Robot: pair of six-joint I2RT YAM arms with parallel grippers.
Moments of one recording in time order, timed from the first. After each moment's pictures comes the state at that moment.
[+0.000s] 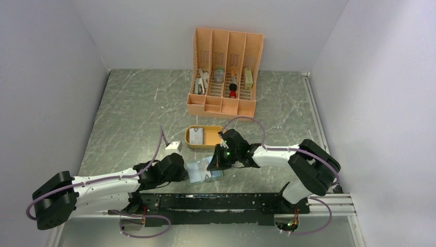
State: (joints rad) left arm -1.04 0.97 0.29 -0.19 -0.30 -0.92; right arm 0.85 1.52 0.59 0.11 -0.40 0.90
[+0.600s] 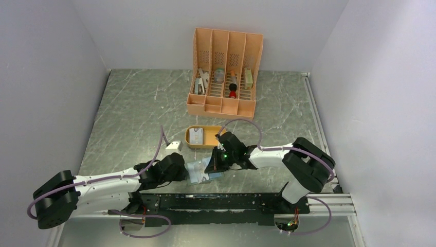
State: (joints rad) left arm -1.04 0.99 0.29 -0.16 -0.30 -0.92; right arm 0.90 1.57 0.58 0.17 -0.38 0.92
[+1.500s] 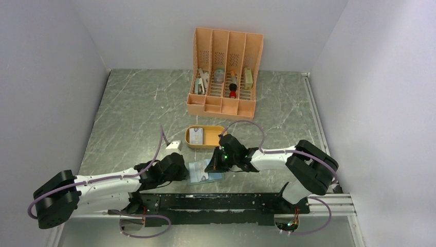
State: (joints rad) left arm -1.04 1.00 0.28 -0.13 -0.29 -0.92; right arm 0.93 1.53 0.56 0.18 -0.27 1.03
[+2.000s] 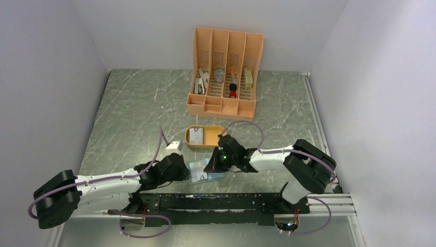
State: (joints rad) left arm -1.04 1.00 0.27 -0.08 -0.28 -0.93; right arm 0.94 1.55 0.55 0.21 -0.25 1.05
